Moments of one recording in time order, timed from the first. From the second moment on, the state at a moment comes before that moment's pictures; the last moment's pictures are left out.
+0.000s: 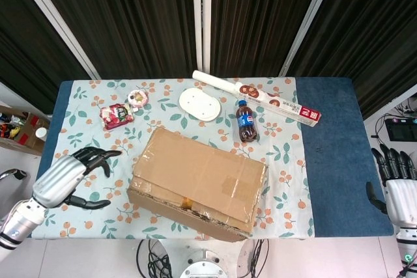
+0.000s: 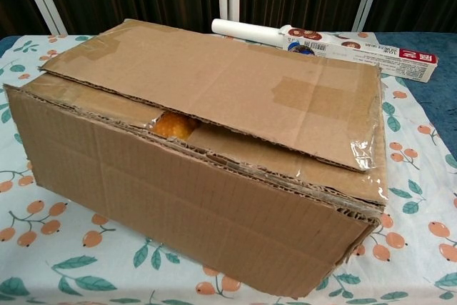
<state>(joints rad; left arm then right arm) -0.44 -0.71 0.02 -1.95 1.82 1.27 -0.42 0.03 -1.11 0.09 -1.57 -1.53 1.58 -0.02</state>
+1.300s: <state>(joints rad) -0.62 -1.27 -0.09 -1.86 1.73 1.08 0.26 0.09 -0.91 0.21 -1.73 -1.32 1.48 0.03</state>
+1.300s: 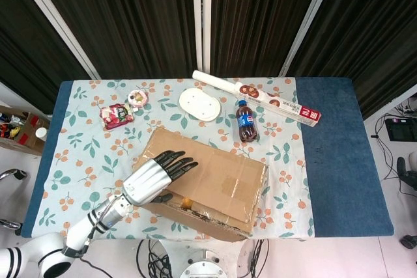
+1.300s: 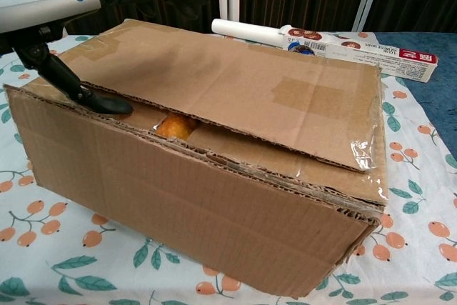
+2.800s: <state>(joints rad) -0.82 -1.57 -0.39 -1.68 1.51 1.18 0.36 0.03 -0.94 0.19 -1.64 -1.32 1.53 0.16</state>
